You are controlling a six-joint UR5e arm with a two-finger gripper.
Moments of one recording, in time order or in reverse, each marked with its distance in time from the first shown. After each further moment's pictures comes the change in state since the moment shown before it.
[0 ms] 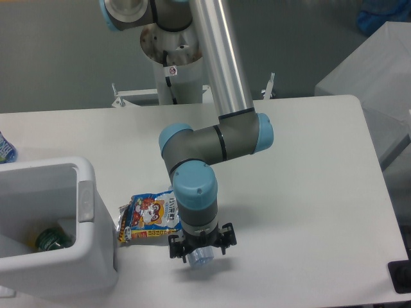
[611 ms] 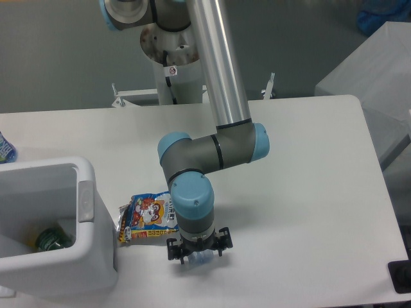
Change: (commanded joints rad) arm -0.006 -0.037 -0.003 0.005 0.028 0.000
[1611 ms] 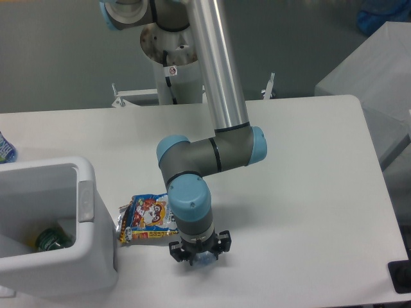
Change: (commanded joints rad) arm -0.003 -0.002 -0.006 0.034 0.026 0.006
